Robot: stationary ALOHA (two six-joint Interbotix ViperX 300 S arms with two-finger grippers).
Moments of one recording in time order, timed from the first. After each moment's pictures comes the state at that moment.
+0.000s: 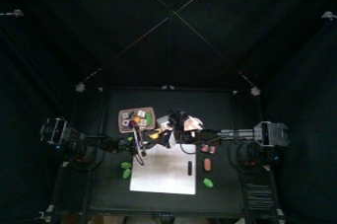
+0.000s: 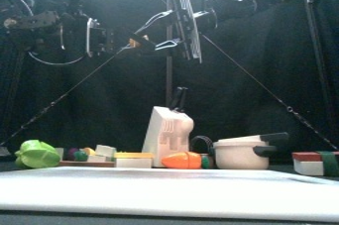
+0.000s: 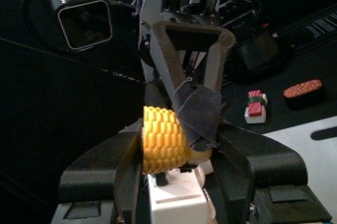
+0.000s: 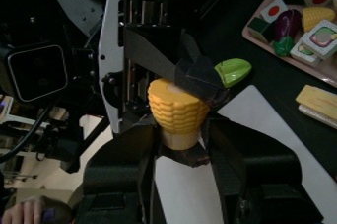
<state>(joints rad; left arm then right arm) -0.08 -0.13 1.00 -0.36 -1.02 0.81 -0.13 -0.02 0.44 -0.65 -0.14 1.42</state>
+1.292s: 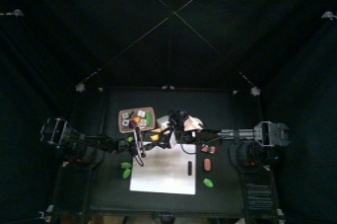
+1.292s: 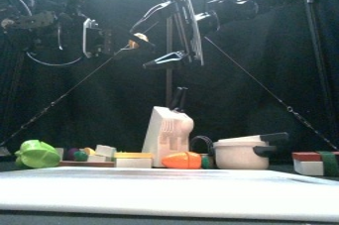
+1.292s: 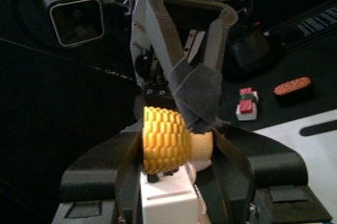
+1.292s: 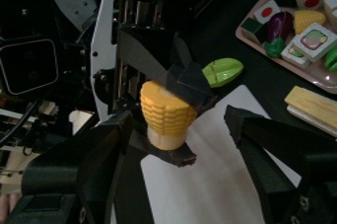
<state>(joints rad) -0.08 -0.13 1.00 -0.37 -1.01 0.81 -0.14 -0.05 0.49 -0.69 -0.14 1.42</state>
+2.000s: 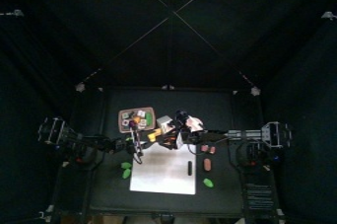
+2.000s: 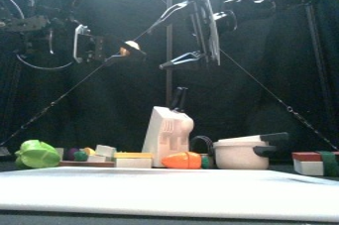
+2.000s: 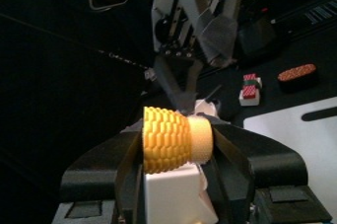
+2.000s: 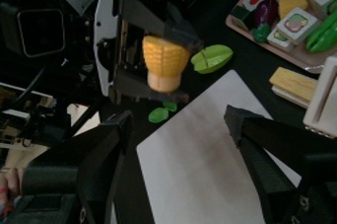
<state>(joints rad) -0.07 -0.22 1.12 -0.49 -1.01 0.80 -0.13 -0.15 0.60 -0.69 -0.13 1.42</state>
